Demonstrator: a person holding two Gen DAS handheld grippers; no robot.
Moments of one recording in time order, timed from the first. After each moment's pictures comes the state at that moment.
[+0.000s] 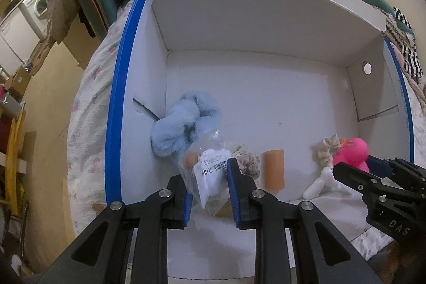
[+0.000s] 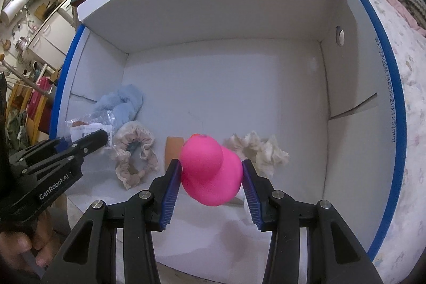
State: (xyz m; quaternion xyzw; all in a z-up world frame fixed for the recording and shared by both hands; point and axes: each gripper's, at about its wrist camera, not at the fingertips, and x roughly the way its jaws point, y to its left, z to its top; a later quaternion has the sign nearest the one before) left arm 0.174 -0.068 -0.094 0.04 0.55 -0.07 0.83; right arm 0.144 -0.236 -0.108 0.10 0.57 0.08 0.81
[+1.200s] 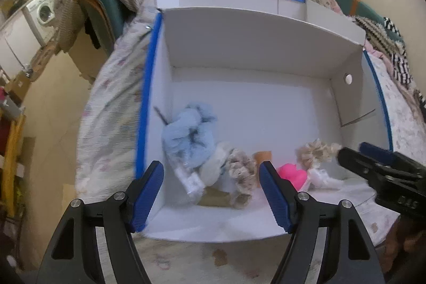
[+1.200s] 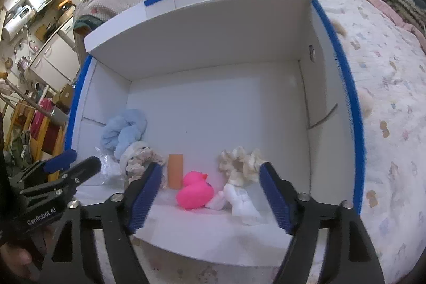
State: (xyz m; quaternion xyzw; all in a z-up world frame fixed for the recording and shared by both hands) left arm 0.149 -0.060 -0.058 0.03 0.52 -0.07 0.85; right arm 0.126 -0.253 -0.080 0.13 0.51 0.06 0.85
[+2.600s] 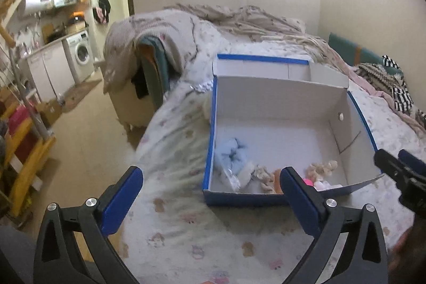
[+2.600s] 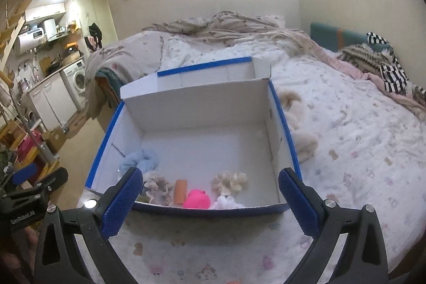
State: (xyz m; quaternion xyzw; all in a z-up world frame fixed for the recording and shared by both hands) left arm 0.029 -0.011 -0.001 0.02 0.34 -0.02 0.94; right arm 0.012 -0.232 -0.022 0.09 0.31 -0.01 0.95
